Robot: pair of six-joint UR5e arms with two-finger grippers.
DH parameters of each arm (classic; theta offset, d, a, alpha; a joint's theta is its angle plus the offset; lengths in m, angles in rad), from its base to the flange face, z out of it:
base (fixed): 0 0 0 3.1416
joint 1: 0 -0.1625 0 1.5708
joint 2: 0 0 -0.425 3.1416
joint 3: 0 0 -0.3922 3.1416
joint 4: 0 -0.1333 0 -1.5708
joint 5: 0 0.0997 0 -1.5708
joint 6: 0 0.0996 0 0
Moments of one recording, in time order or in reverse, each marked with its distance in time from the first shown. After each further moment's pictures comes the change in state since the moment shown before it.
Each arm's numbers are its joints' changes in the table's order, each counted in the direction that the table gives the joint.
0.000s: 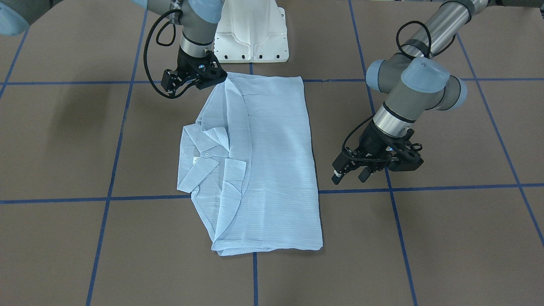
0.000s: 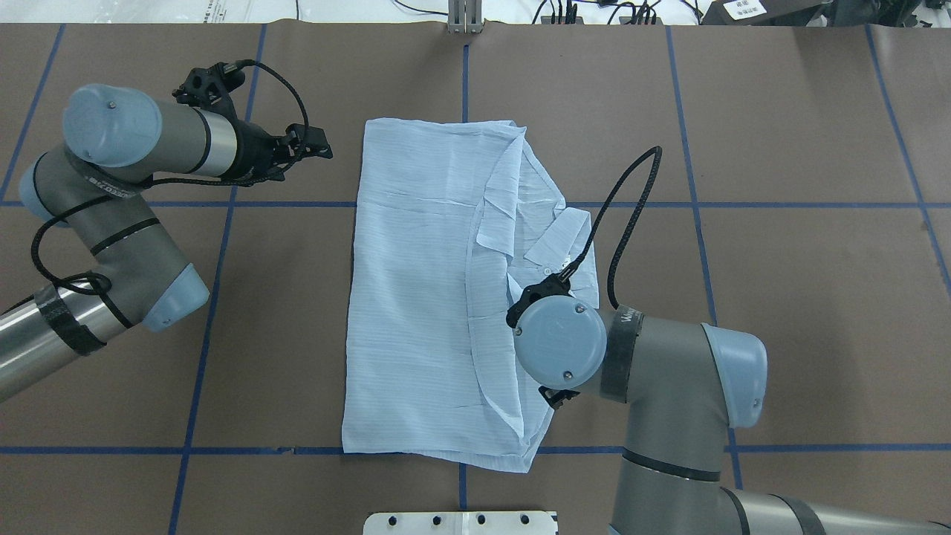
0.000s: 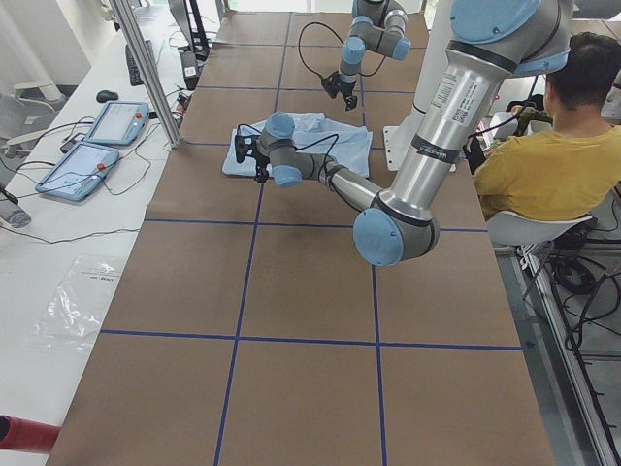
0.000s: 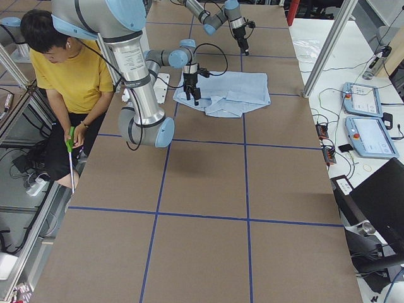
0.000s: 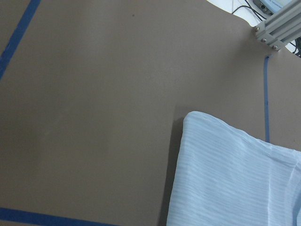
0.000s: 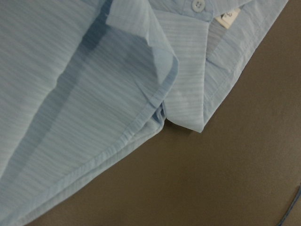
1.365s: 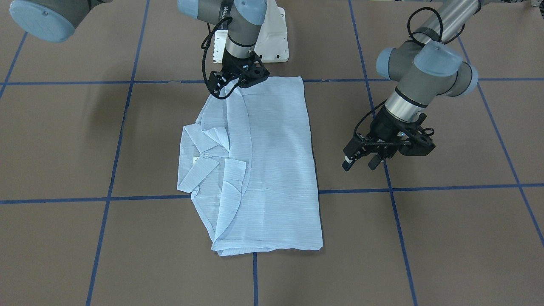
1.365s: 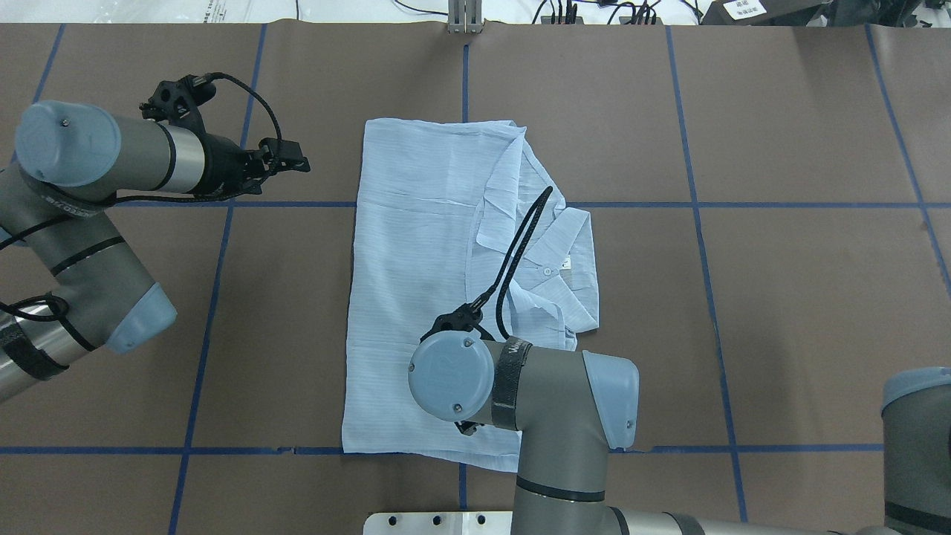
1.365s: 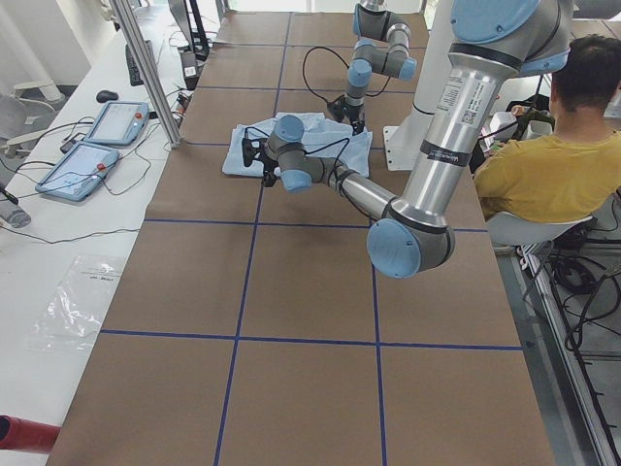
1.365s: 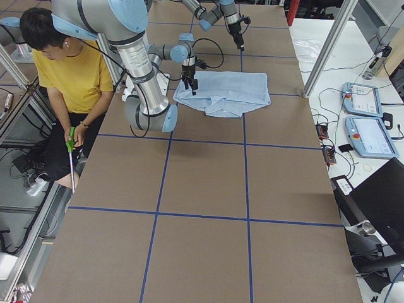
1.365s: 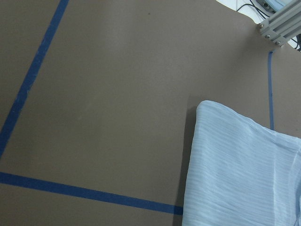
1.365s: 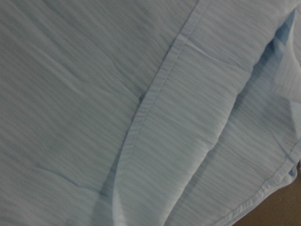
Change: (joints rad) left arm -0.001 -0.089 -0.099 -0.010 -0.003 0.004; right arm 0.081 -0.160 -0.210 -0.112 0.006 0.072
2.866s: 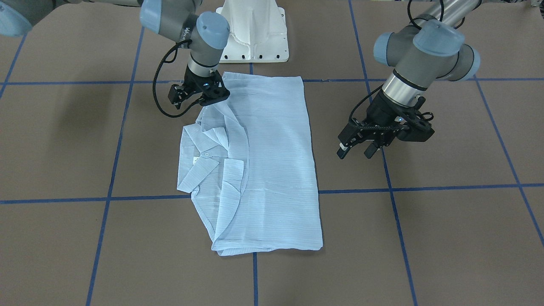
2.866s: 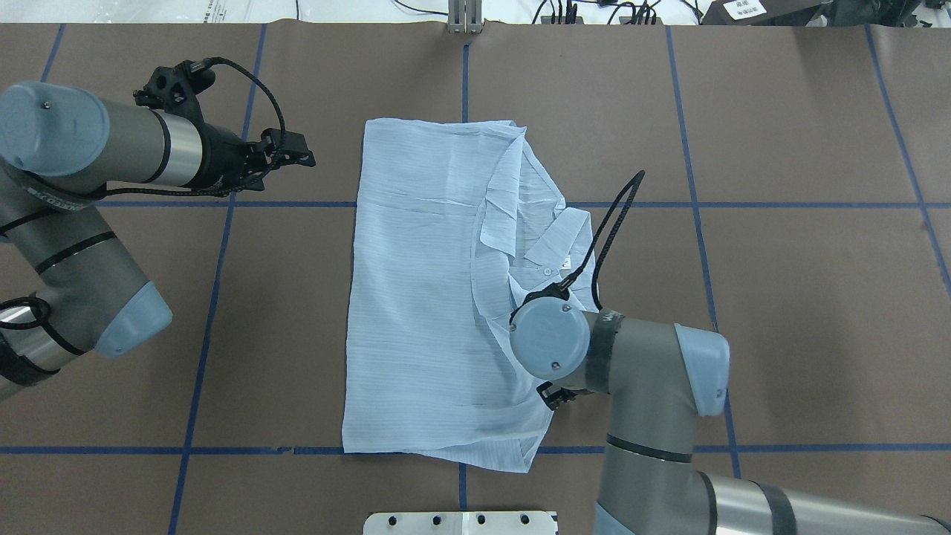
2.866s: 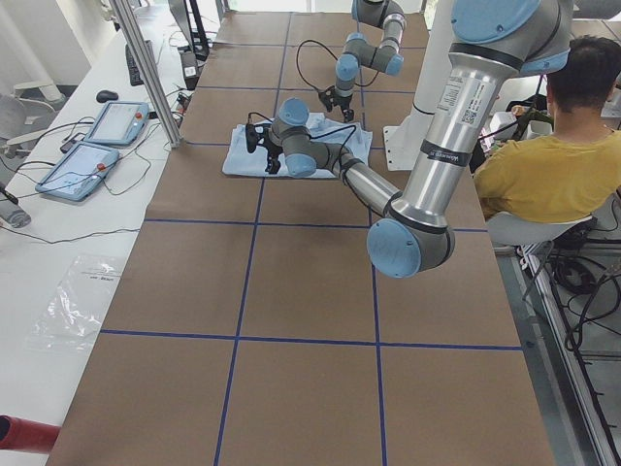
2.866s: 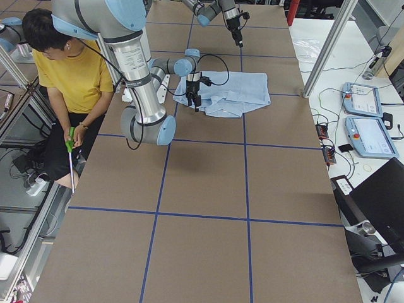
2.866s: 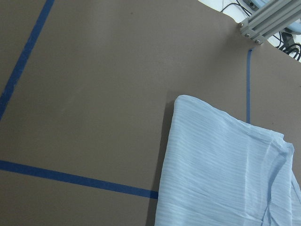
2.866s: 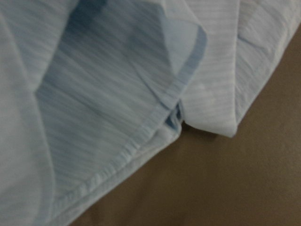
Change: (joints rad) left arm 0.004 0.002 -0.133 -0.143 -0.017 -0.001; right arm -0.086 0.224 0.128 0.017 0.049 -0.023
